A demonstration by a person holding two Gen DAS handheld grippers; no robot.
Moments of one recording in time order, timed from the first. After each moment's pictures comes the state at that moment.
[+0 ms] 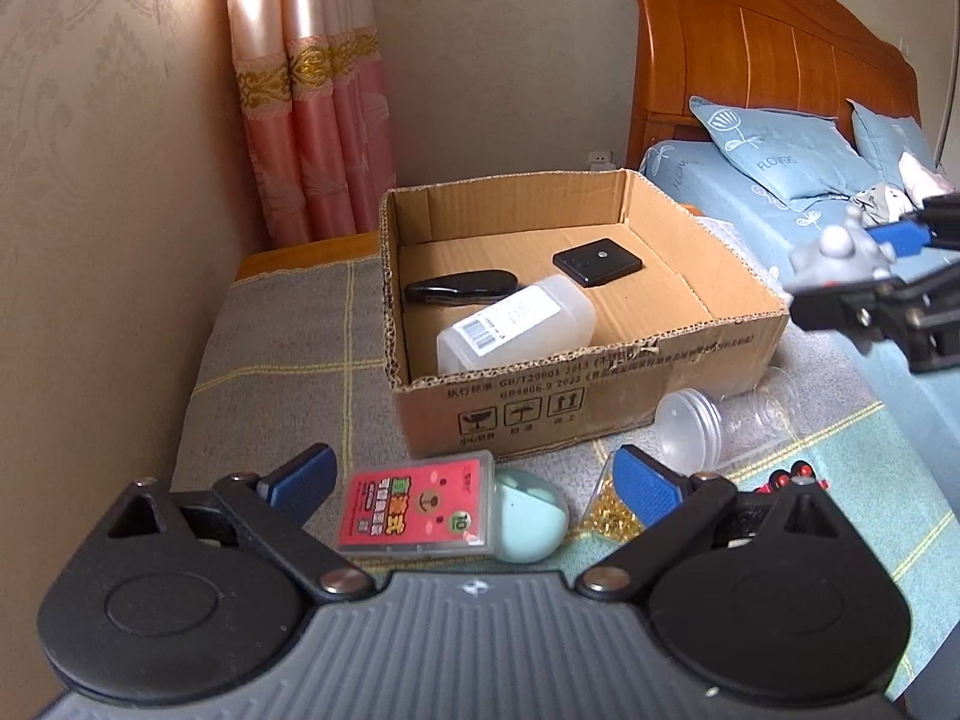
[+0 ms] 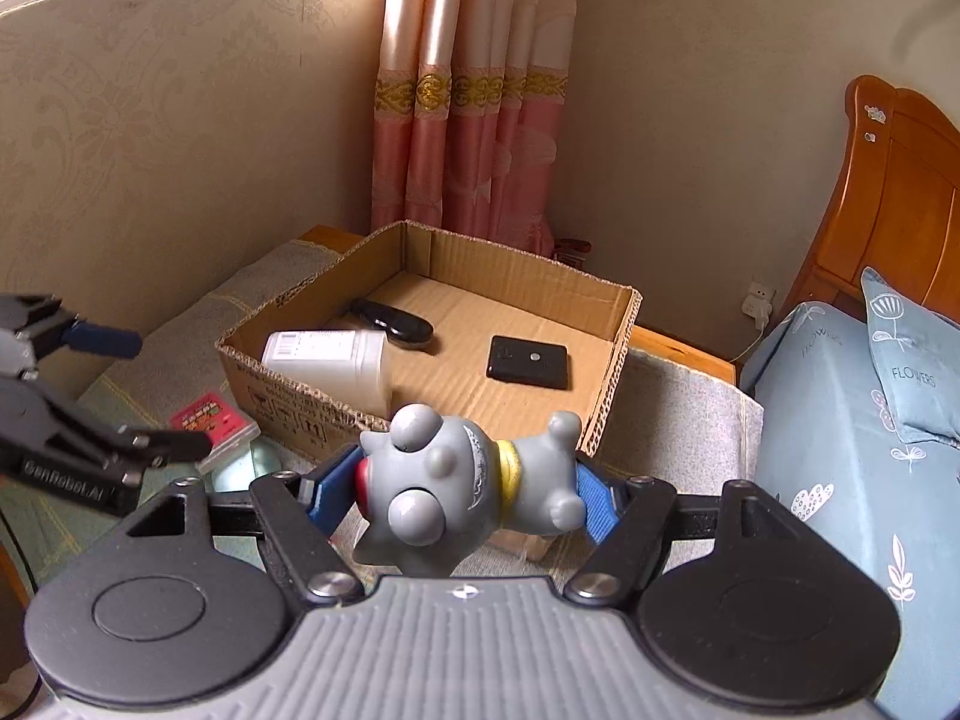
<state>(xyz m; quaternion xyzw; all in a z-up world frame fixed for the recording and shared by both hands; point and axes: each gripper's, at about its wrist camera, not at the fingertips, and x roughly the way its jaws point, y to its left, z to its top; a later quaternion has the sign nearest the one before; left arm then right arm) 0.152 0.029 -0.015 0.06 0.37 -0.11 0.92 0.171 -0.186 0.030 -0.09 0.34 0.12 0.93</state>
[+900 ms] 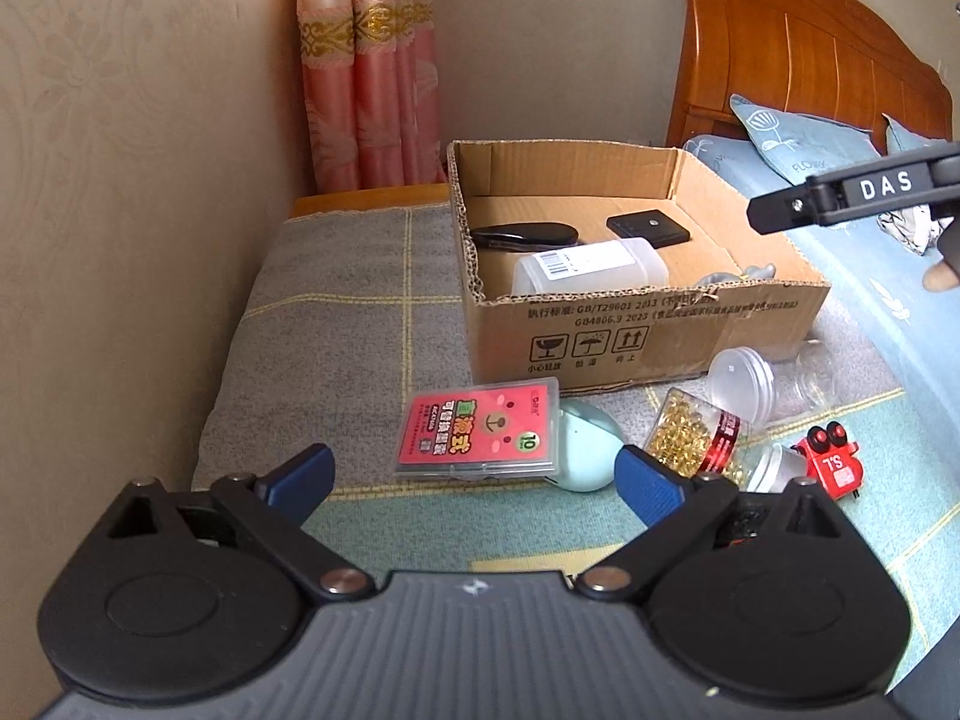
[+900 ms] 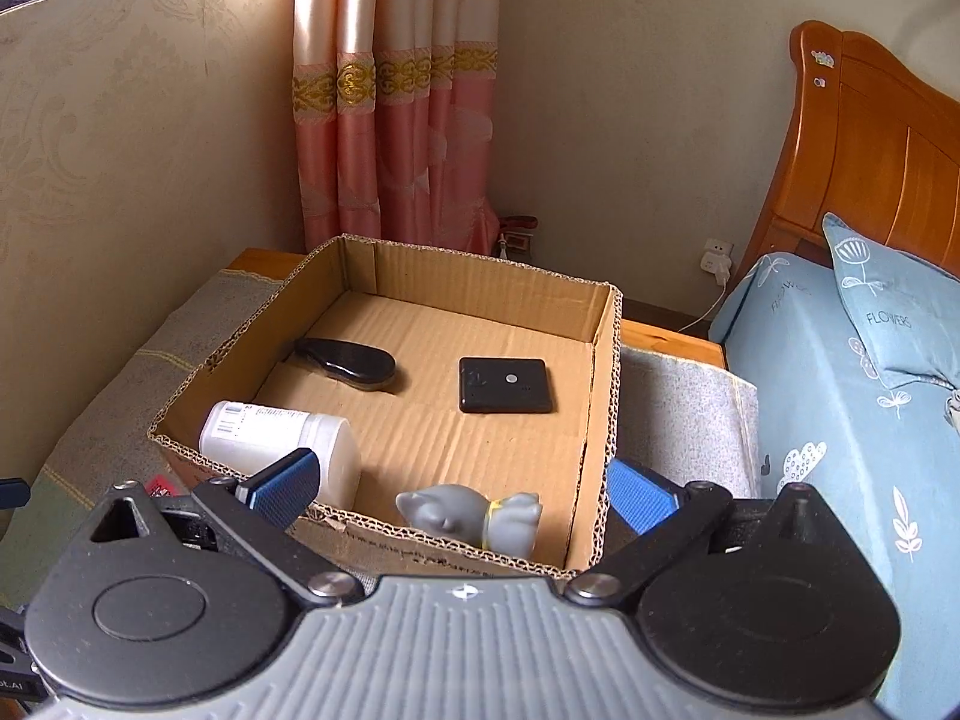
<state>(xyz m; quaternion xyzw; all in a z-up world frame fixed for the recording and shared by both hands) 0.136 0.065 -0.028 0.03 0.39 -0.08 0.92 0.222 -0.161 0.023 -0.05 0.37 0.05 0.93</state>
